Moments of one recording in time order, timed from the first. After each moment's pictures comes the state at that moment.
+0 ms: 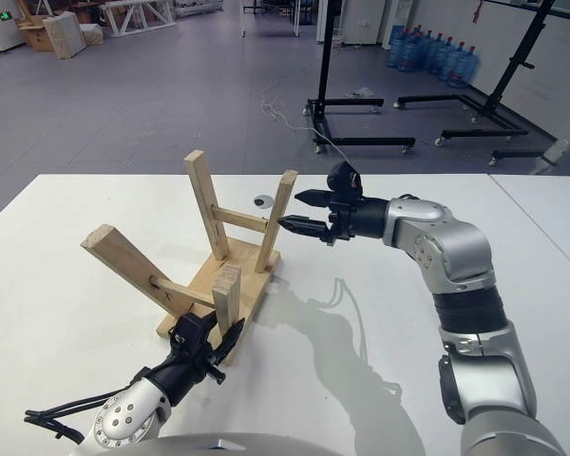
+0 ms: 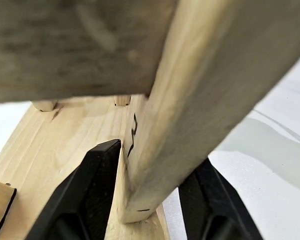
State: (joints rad) left arm 0.49 0.27 -0.39 -0.68 -0.02 0.36 -0.18; right arm -0.58 -0.62 0.04 -0.09 0.59 0.79 0.91
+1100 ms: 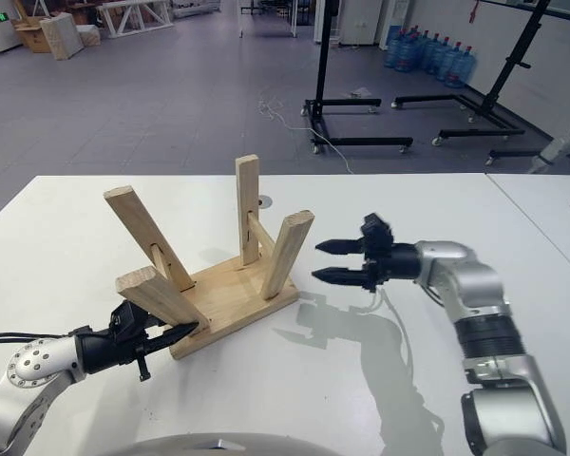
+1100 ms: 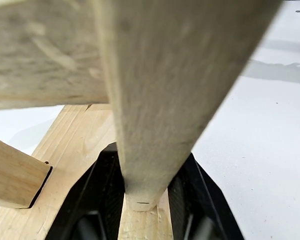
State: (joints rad) left arm 0.28 0.67 -0.03 -0.37 -0.37 0.15 -0.89; right arm -0.38 -0.63 0.10 0.23 0.49 0.42 1.39
